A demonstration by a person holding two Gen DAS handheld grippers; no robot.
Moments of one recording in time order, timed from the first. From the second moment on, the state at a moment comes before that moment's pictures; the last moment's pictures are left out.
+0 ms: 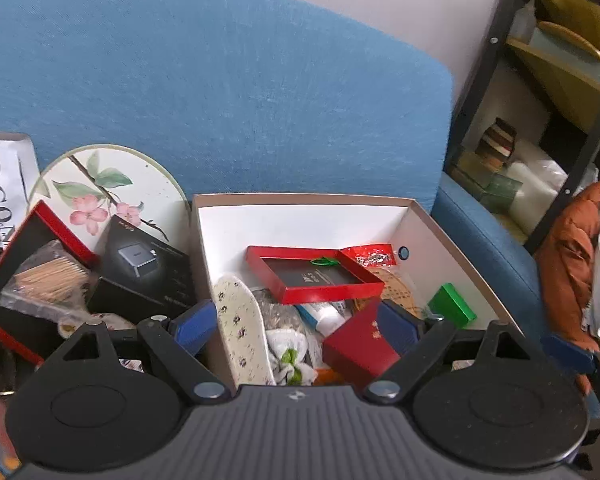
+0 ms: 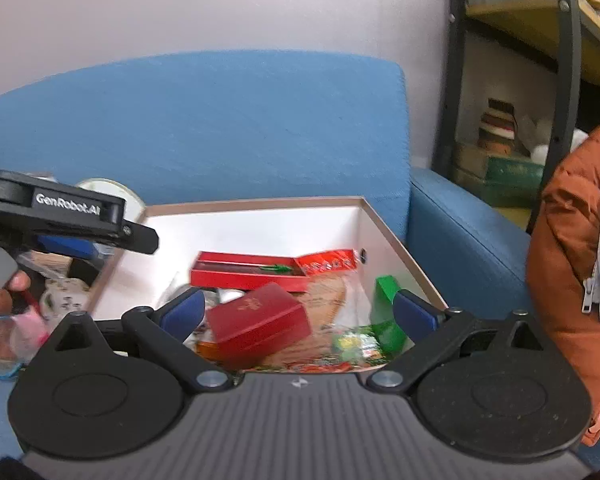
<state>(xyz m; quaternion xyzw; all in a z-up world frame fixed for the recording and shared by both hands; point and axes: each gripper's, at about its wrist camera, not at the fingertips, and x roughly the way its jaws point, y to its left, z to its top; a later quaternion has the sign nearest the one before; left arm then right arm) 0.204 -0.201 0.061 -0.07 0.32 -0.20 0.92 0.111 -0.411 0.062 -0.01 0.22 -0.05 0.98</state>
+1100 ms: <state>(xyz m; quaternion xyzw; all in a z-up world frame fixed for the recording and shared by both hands) 0.089 0.014 -0.062 -0.11 0.31 -0.08 0.94 0.085 -0.211 -0.033 -0.12 0.27 0.21 0.93</state>
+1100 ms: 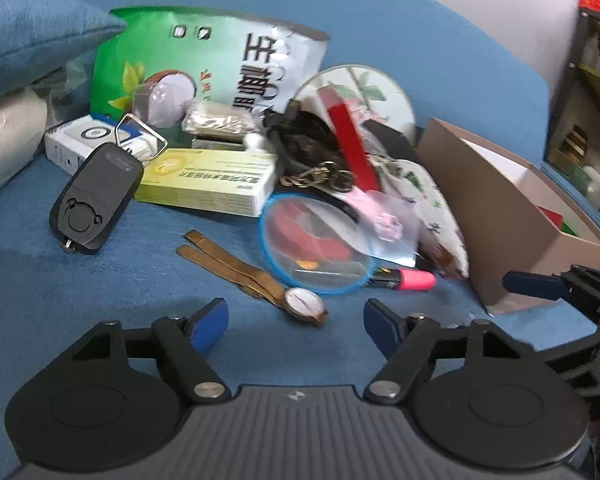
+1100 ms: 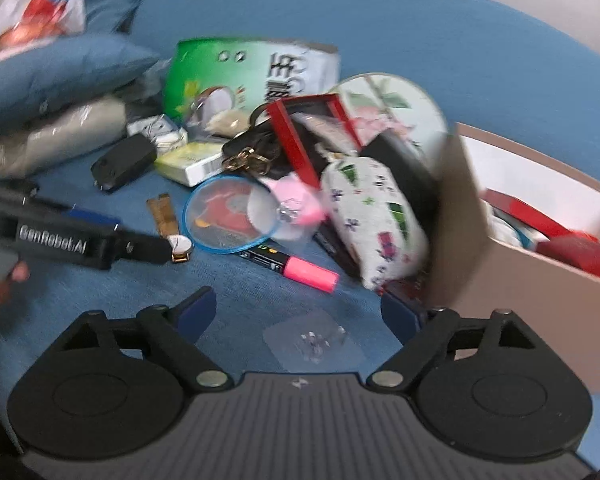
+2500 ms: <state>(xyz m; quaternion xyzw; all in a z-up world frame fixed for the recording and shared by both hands) 0.112 -0.002 -0.069 -0.11 0.33 -0.04 0.94 0.116 -0.180 -0.062 -0.14 0.31 0.26 0.90</state>
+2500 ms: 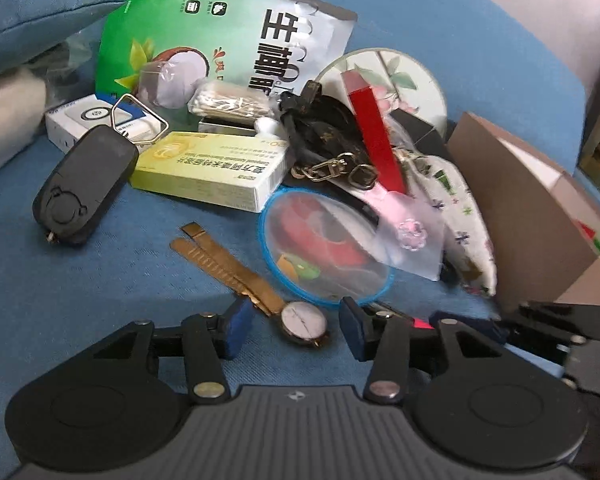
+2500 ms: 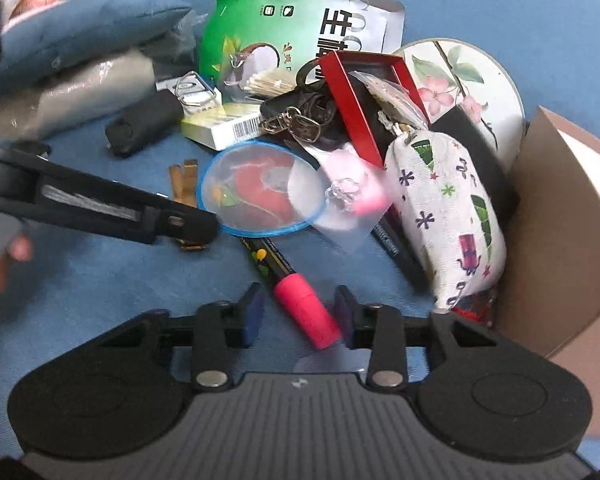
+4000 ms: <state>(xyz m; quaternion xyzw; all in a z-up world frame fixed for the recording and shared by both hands) 0.086 0.006 -0.062 -0.08 0.35 0.01 0.93 0.093 -0.157 -0.062 -0.09 0.32 0.33 0.88</state>
